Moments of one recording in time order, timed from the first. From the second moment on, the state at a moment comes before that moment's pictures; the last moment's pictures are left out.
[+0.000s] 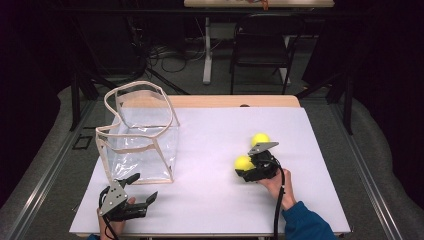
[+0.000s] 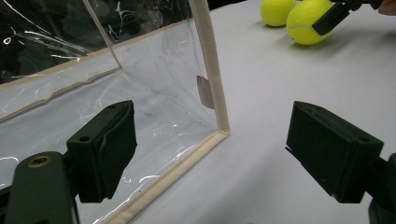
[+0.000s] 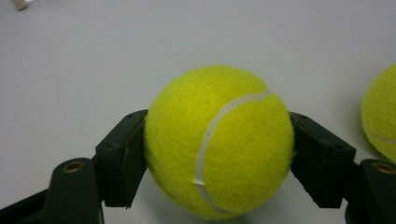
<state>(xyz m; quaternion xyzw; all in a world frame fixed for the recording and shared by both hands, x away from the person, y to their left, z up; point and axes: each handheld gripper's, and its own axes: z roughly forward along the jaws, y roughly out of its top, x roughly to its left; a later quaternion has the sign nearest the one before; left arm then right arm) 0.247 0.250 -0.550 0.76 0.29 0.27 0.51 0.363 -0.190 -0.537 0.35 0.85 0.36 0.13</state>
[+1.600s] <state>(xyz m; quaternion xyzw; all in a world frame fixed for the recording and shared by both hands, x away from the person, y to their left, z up) 0.247 0.250 -0.550 0.77 0.29 0.27 0.51 0.346 -0.189 -0.510 0.33 0.85 0.38 0.16</state>
